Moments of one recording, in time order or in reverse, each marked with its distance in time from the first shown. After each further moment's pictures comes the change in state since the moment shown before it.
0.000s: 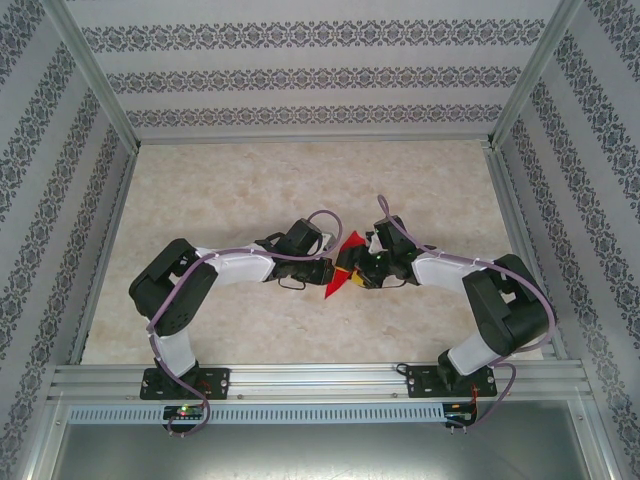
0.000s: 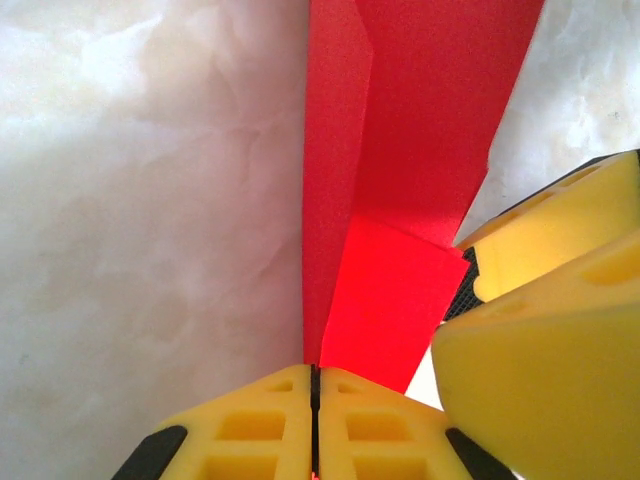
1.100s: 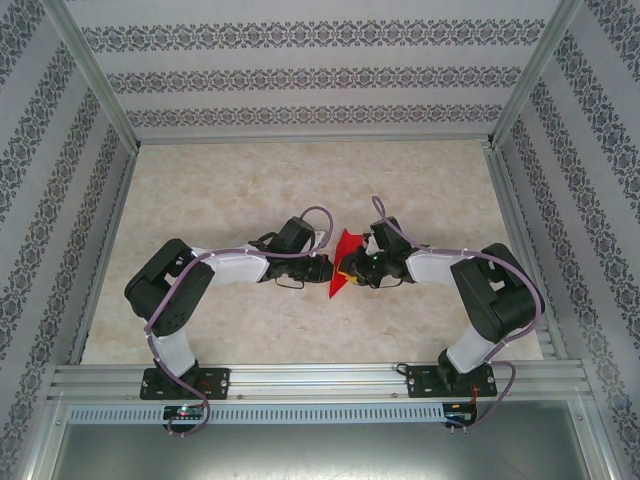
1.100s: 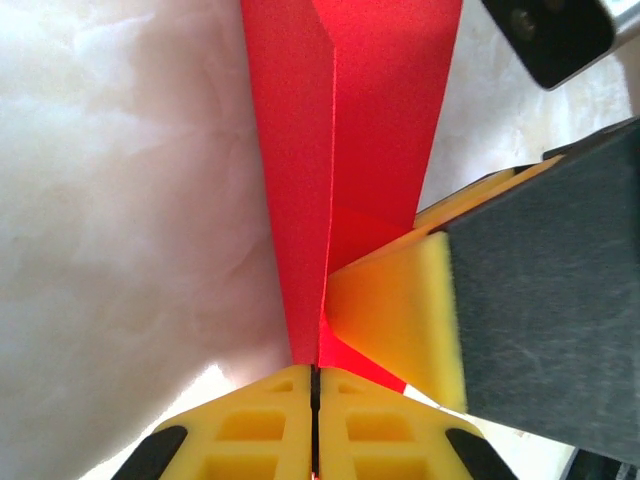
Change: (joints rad) left arm 0.039 -0.017 -0.052 0.106 0.111 -0.121; right arm 0.000 0.099 0.013 0.060 0.000 0.000
